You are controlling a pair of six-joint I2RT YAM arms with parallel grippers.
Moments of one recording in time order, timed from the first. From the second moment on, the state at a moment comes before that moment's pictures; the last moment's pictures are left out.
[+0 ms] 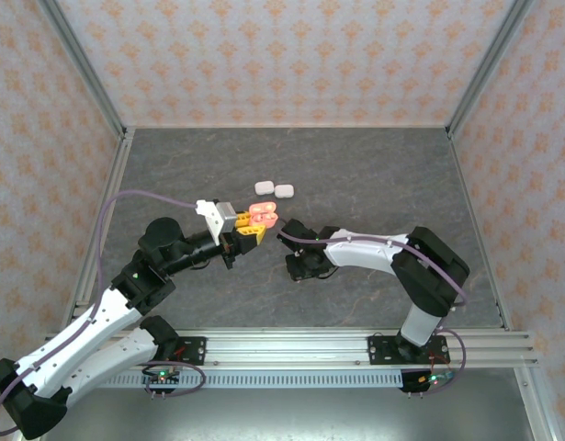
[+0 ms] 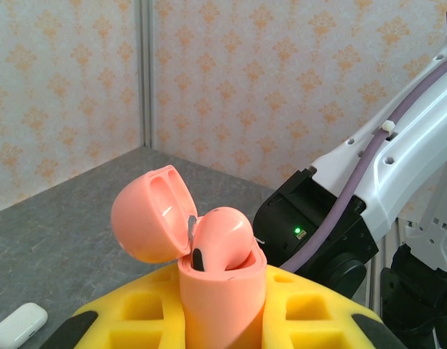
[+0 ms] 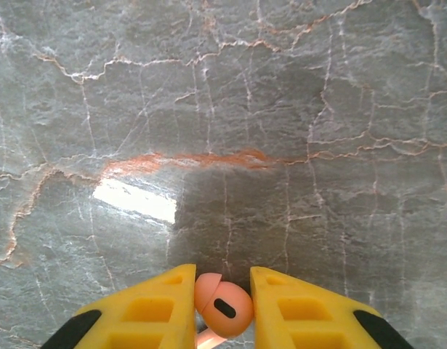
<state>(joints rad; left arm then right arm) -0.64 0.72 0.68 0.01 0.38 -0.08 0.90 1.71 0.98 -0.57 -0.02 0.62</state>
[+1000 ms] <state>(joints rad) -0.64 0.80 0.64 0.06 0.37 -0.17 0.90 1.08 1.13 -0.57 0.20 0.25</state>
